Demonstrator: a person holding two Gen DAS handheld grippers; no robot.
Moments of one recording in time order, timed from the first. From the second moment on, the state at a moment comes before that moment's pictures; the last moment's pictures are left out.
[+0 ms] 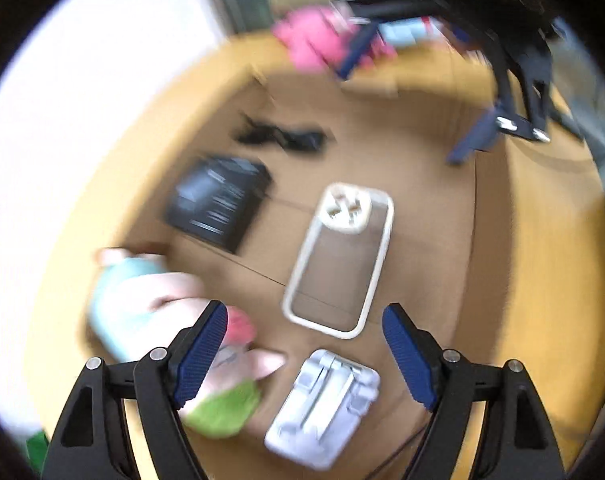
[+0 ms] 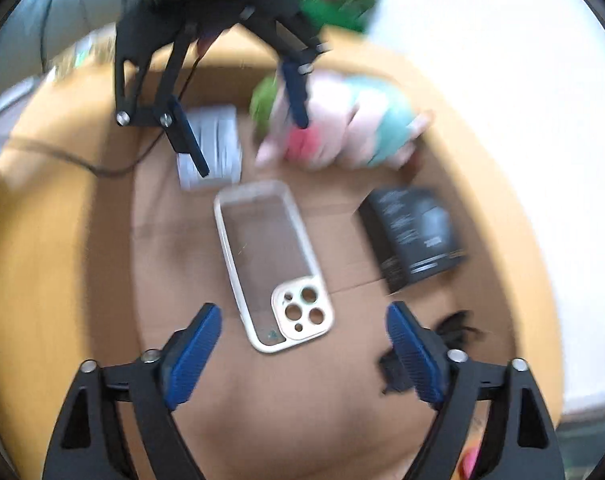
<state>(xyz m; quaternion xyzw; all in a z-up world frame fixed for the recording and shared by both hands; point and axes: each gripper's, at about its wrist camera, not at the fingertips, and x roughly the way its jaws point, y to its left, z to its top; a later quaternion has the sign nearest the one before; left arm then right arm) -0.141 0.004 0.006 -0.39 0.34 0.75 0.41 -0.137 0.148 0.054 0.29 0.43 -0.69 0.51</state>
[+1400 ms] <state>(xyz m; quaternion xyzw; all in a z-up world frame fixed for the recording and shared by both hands) -0.040 -0.017 -0.046 -0.30 0.00 0.96 0.01 -0.086 0.132 -0.020 0.37 0.04 -0.91 0.17</state>
